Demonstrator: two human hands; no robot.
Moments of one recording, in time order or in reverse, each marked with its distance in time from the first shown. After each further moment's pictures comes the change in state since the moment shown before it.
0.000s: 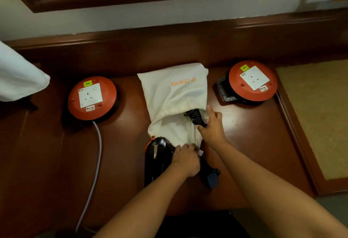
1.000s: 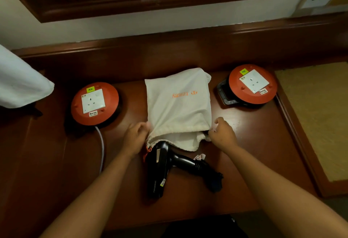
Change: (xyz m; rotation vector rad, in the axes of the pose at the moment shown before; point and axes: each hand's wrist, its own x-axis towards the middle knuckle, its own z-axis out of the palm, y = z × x) left_hand -0.048 -0.151 -0.045 -0.880 0.658 -0.300; right_hand -0.004 0.005 -0.027 -0.200 -0.088 0.152
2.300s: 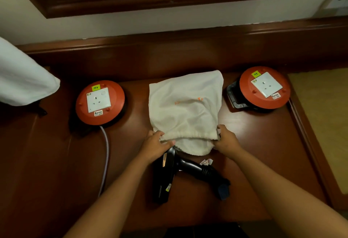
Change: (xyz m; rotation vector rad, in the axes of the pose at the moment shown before) left_hand 0.005 -0.002 0.037 0.154 -0.229 -0.117; right_hand 0.011 0.005 0.017 0.073 -0.202 -0.030
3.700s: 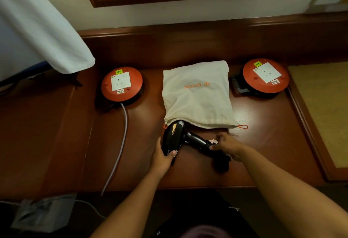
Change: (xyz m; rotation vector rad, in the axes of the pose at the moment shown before) left_hand -0.138 -0.054 0.055 -0.505 0.120 -0.165; right_hand -0.083 0.027 0.037 0.277 -0.269 0.242
